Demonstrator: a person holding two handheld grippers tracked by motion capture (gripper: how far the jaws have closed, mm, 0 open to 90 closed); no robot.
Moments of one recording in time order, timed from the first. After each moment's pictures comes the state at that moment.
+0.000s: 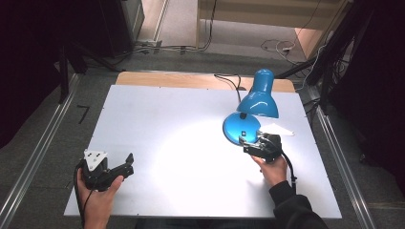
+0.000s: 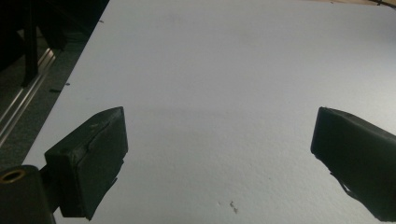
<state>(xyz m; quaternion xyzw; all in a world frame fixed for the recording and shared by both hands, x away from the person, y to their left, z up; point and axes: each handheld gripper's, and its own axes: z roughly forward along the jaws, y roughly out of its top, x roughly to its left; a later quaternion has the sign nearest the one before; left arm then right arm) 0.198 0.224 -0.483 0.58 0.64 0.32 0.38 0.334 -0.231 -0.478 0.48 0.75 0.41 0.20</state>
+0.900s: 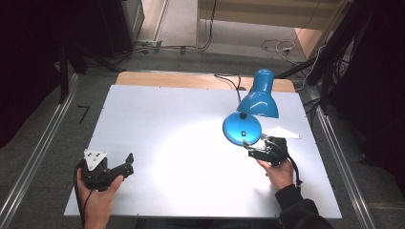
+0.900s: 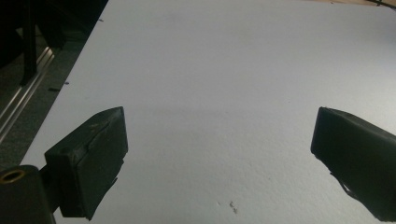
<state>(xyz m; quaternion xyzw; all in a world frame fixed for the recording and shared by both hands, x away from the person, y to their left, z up) 0.198 0.224 -0.484 0.58 0.64 0.32 0.38 0.323 -0.245 -0.474 0.48 0.75 0.40 0.19</state>
